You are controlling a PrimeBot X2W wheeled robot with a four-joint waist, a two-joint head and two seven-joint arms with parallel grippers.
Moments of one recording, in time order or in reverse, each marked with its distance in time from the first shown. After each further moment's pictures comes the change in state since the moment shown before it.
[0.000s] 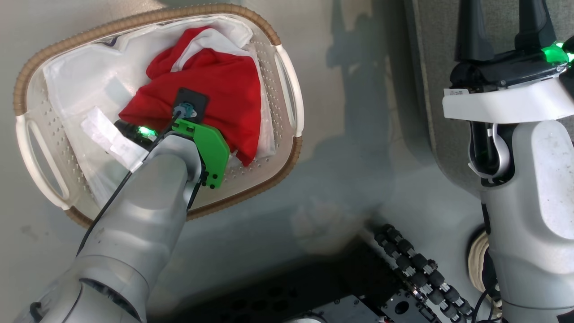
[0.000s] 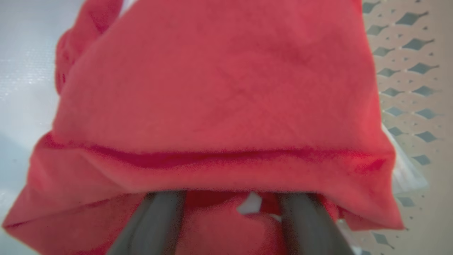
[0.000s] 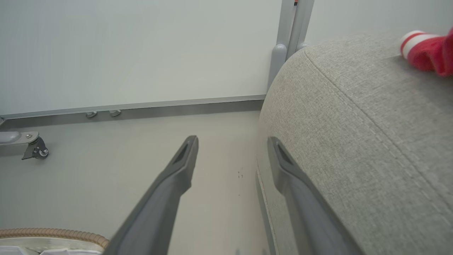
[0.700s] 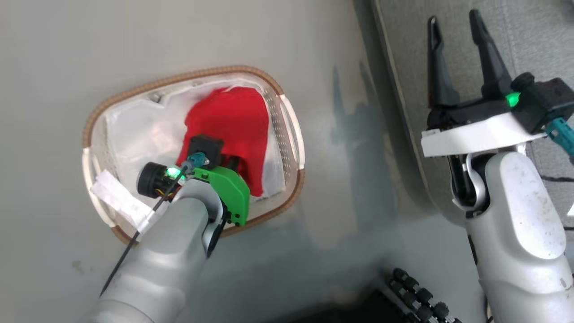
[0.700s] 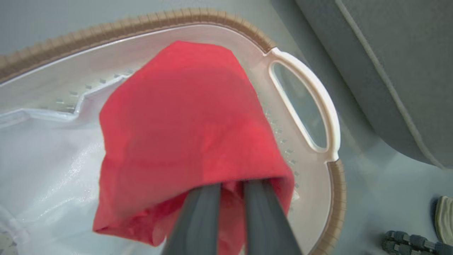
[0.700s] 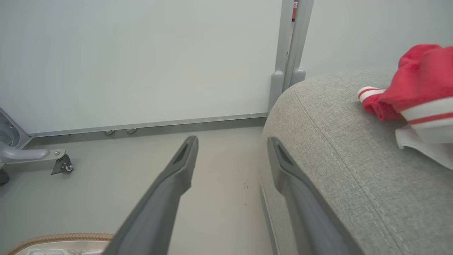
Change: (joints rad) left arm 0.196 0.004 0.049 -0.178 -0.051 -0.016 -0.162; right arm 0.093 0.002 0.029 0.114 -0.021 0.000 0.000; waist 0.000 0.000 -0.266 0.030
